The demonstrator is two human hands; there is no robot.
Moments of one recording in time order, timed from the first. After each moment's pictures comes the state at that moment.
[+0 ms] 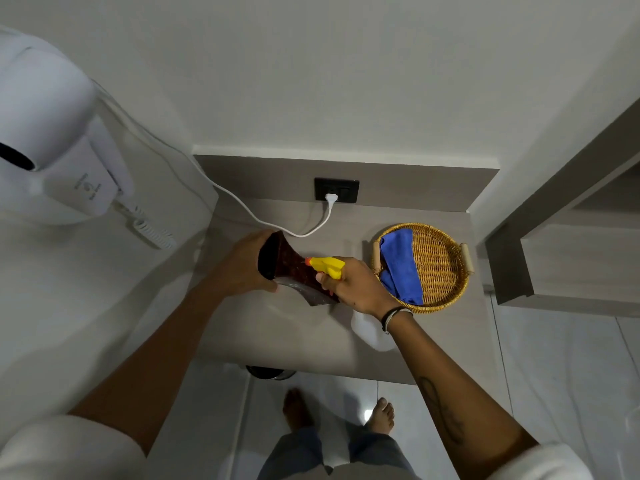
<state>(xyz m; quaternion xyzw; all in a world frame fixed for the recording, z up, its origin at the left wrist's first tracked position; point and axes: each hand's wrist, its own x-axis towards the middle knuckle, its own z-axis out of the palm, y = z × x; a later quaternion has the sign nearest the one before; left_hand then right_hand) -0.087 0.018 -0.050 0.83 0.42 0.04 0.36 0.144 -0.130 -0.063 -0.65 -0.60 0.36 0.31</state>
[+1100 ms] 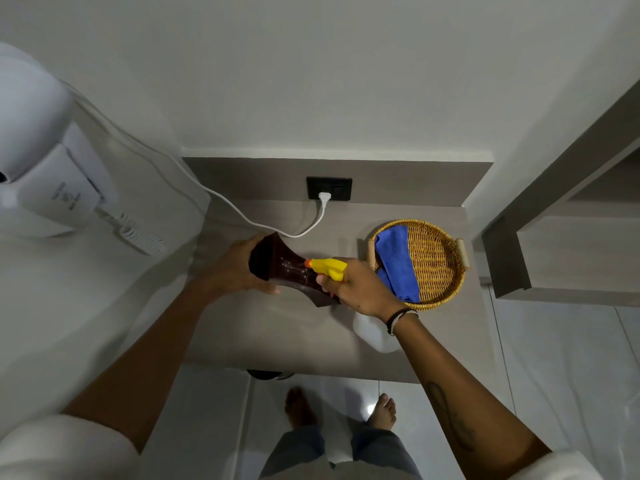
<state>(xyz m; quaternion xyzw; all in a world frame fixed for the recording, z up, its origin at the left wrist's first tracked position) -0.087 0.027 -0.054 0.78 0.44 0.01 0.45 0.158 -0.138 -0.061 -0.65 -0.60 0.35 0.31</state>
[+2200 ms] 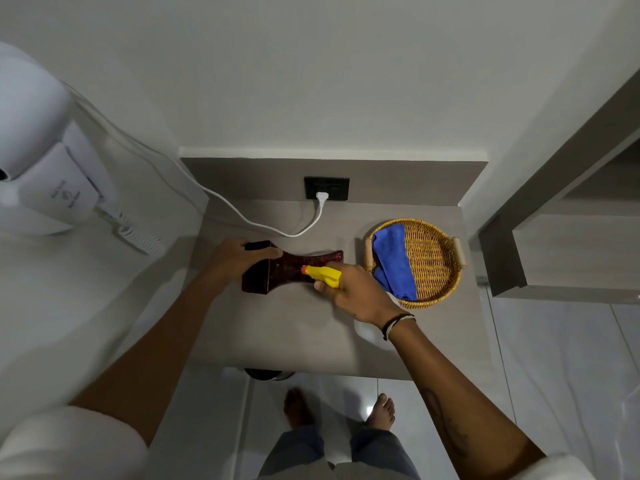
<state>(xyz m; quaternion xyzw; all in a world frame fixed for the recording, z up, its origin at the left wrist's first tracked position) -0.068 0.025 -0.047 0.64 0.61 0.08 0.47 0.151 -0.151 -0.056 -0.66 -0.63 0.33 0.25</state>
